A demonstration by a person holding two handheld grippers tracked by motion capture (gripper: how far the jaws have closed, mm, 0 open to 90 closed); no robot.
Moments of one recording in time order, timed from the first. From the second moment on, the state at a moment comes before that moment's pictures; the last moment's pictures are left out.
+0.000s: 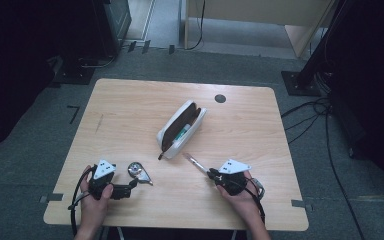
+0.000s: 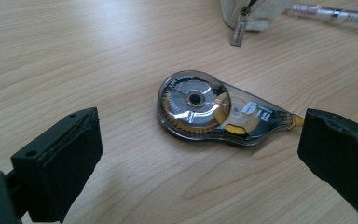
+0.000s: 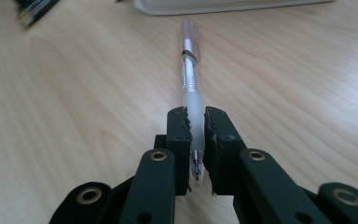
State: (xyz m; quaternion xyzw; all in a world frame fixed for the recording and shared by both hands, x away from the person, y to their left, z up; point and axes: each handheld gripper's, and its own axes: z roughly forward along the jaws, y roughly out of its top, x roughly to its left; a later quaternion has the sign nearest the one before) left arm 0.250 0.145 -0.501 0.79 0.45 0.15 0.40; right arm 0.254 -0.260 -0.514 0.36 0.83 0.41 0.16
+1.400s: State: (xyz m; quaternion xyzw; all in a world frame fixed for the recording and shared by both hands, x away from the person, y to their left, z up) left arm 0.248 0.062 -0.501 0.84 0.33 0.08 0.41; right arm 0.244 -0.236 -0.516 0.26 0.86 0.42 0.12
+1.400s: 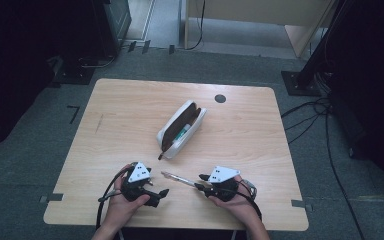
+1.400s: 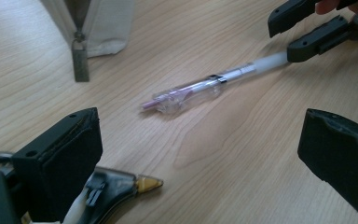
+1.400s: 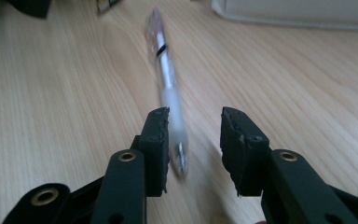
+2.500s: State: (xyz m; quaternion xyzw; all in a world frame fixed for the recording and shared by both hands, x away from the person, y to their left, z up) left arm 0.263 0.026 -0.513 0.87 0.31 0.09 0.37; right arm 0.244 -0.243 -0.521 0.28 0.86 0.40 0.13
